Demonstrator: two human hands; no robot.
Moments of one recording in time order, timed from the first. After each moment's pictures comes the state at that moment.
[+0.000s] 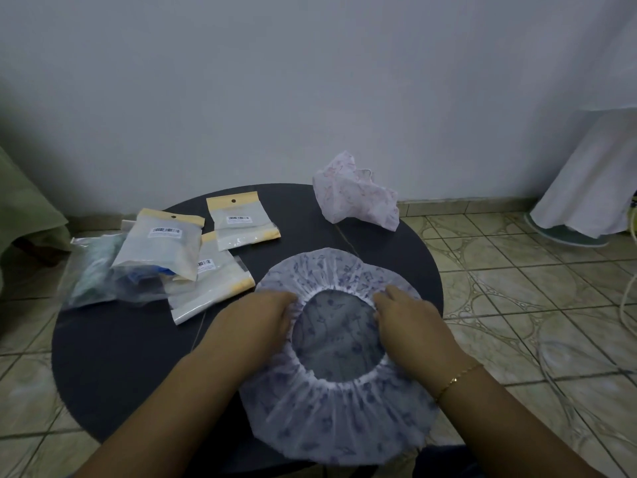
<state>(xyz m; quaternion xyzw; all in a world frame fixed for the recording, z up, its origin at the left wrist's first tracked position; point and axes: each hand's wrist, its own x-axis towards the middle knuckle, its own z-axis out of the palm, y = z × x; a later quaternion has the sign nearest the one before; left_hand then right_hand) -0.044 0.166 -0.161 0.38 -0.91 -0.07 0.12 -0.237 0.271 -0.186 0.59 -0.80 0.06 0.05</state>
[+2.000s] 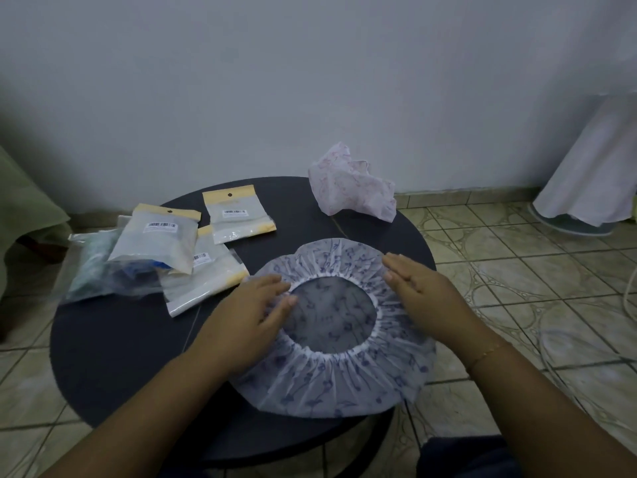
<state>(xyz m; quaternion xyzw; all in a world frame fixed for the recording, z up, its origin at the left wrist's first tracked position) -0.033 0.176 -0.168 0.38 -0.88 -0.21 0.19 -0.268 0.279 -0.159 0.55 -0.75 0.33 -0.16</state>
